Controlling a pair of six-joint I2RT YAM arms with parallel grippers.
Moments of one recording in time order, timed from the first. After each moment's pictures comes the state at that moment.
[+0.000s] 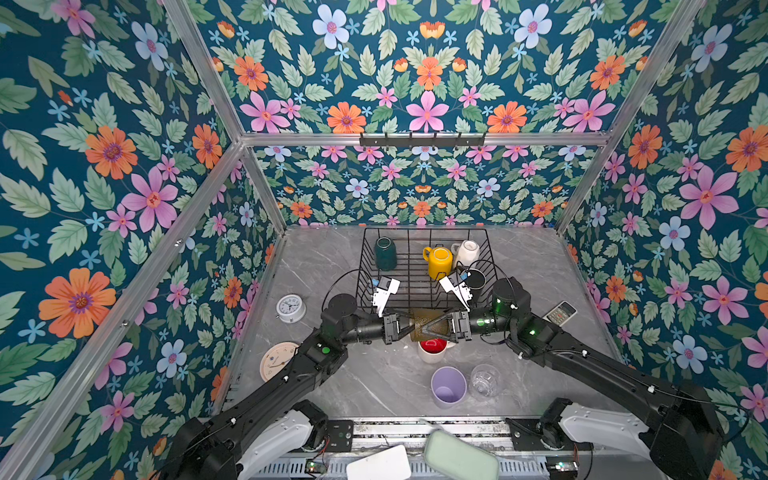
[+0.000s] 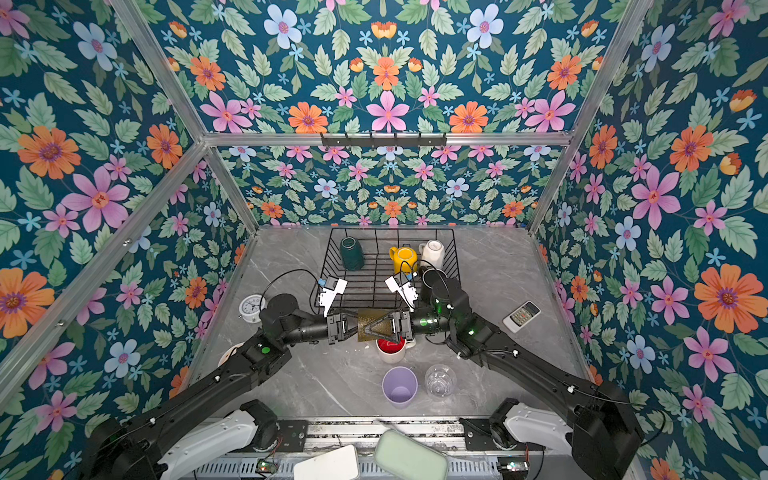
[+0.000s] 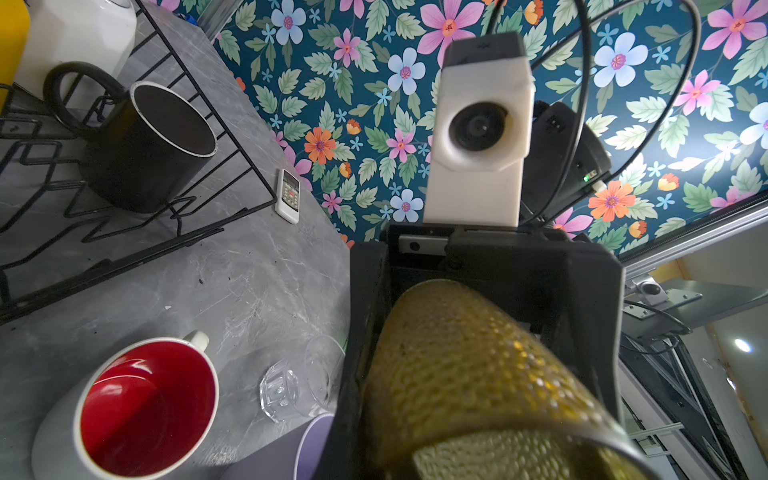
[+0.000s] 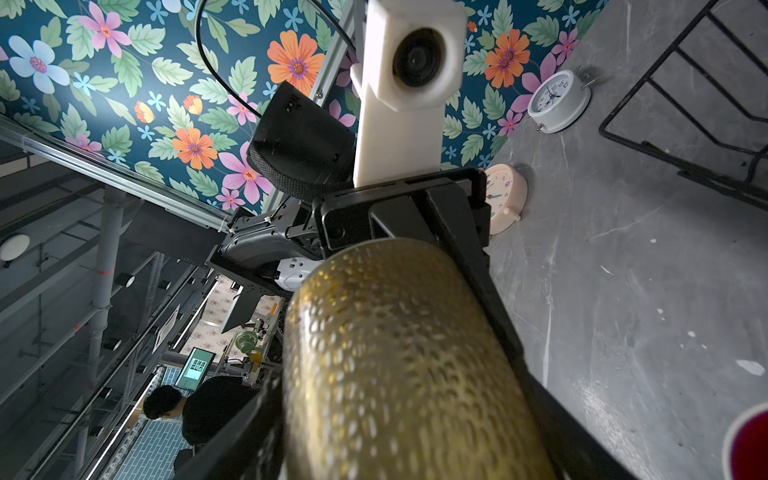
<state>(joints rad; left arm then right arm) -0.65 0.96 0.56 0.31 0.77 -0.83 0.71 1.14 0.77 0.20 -0.89 0.84</state>
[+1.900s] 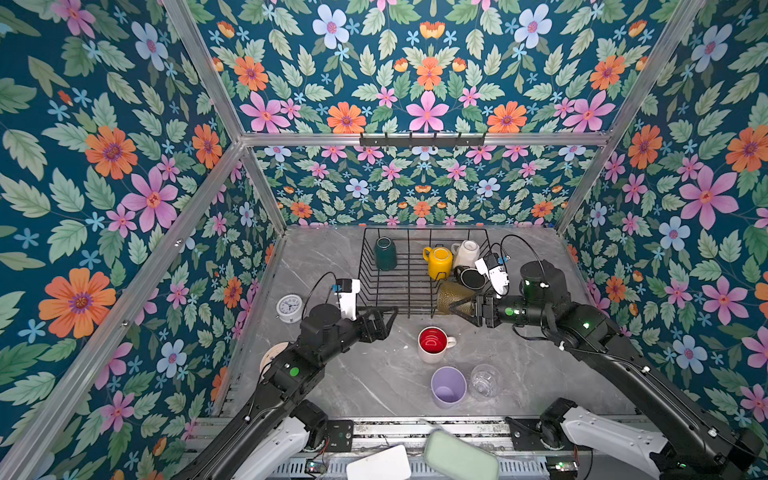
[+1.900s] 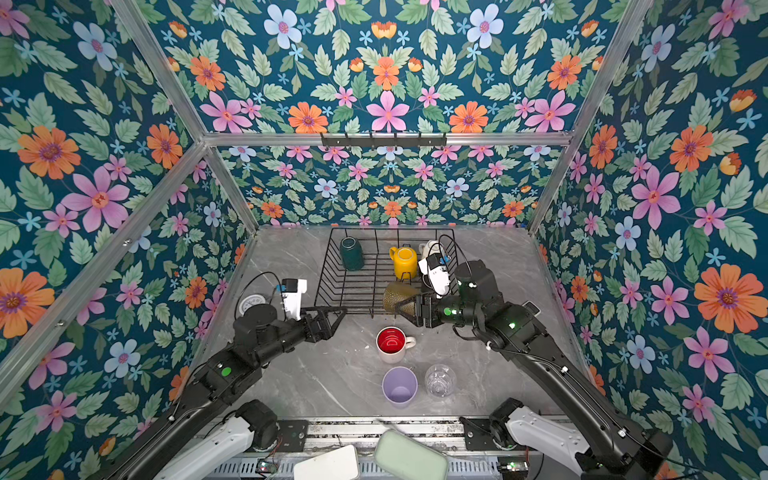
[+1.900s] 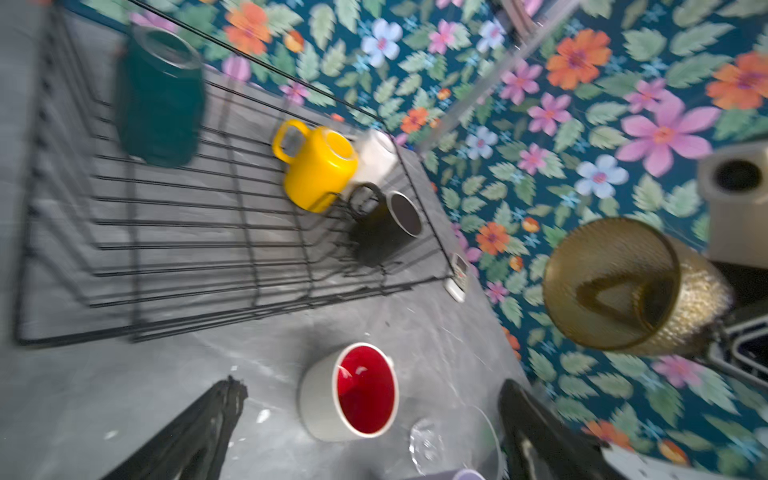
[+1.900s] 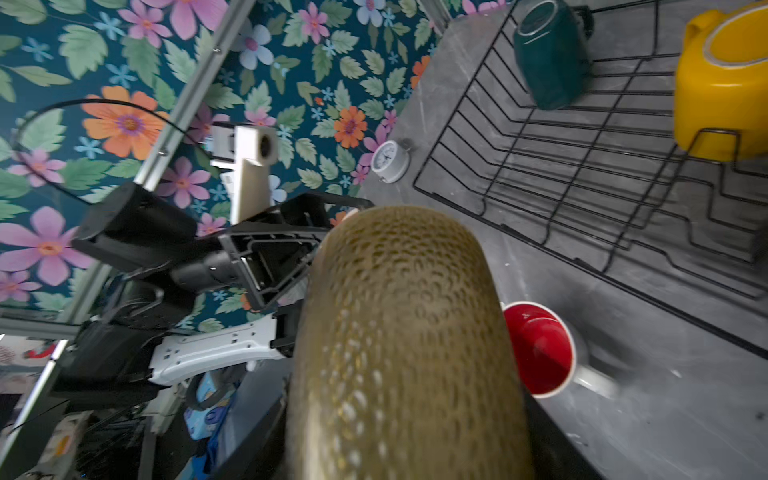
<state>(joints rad) -0.63 0.63 0.64 -0.33 0.06 -0.65 0.61 1.03 1.14 -0.66 -0.46 0.50</state>
